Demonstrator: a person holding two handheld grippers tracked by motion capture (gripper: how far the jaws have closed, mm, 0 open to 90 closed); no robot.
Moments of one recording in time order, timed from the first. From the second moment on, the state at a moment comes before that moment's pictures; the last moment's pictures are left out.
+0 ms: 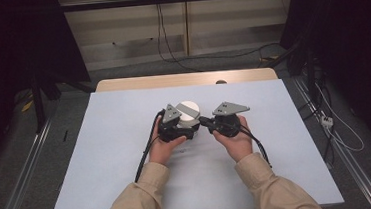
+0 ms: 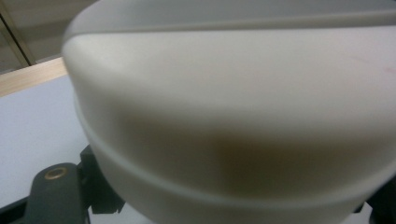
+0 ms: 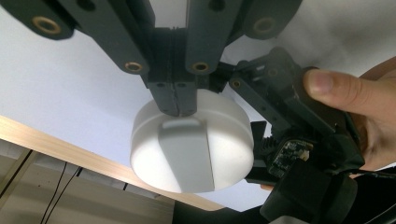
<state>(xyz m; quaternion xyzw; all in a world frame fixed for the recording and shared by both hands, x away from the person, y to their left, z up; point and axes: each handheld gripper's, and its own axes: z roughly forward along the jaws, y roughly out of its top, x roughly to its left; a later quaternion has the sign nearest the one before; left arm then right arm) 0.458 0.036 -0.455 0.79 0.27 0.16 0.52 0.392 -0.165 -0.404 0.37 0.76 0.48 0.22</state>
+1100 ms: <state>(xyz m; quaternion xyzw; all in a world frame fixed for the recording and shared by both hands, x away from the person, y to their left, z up) 0.458 0.036 -0.456 0.79 0.27 0.15 0.52 0.407 -0.150 -0.373 0.36 0.75 0.51 0.23</state>
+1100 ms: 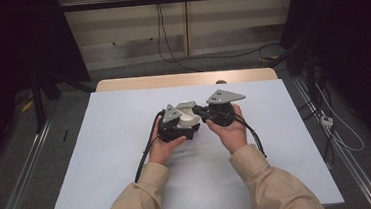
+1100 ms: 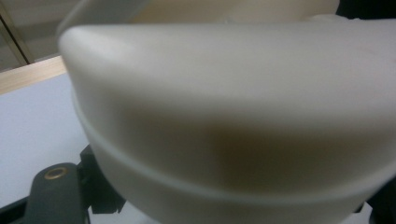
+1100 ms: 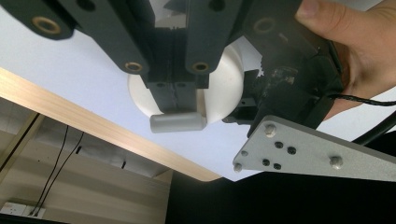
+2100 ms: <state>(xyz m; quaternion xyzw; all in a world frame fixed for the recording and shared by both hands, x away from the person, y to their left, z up) 0.458 0.035 -0.457 0.79 0.27 0.15 0.52 0.424 -0.140 -0.363 0.34 0.75 0.52 0.23</state>
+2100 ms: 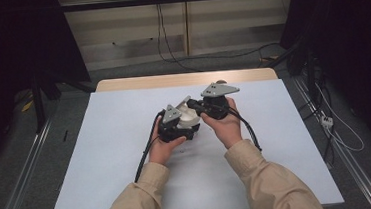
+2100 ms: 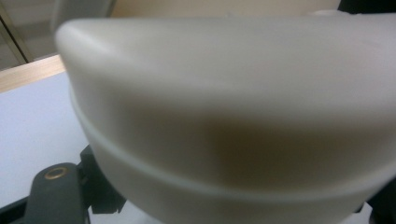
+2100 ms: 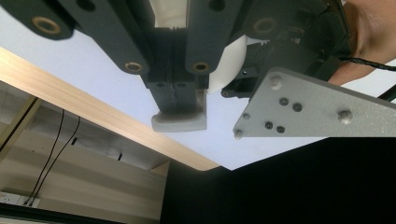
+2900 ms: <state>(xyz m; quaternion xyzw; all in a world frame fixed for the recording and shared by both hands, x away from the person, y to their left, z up) 0.458 0.036 -0.458 0.80 0.27 0.15 0.52 0.433 -0.133 -0.361 0.34 0.75 0.52 0.23</state>
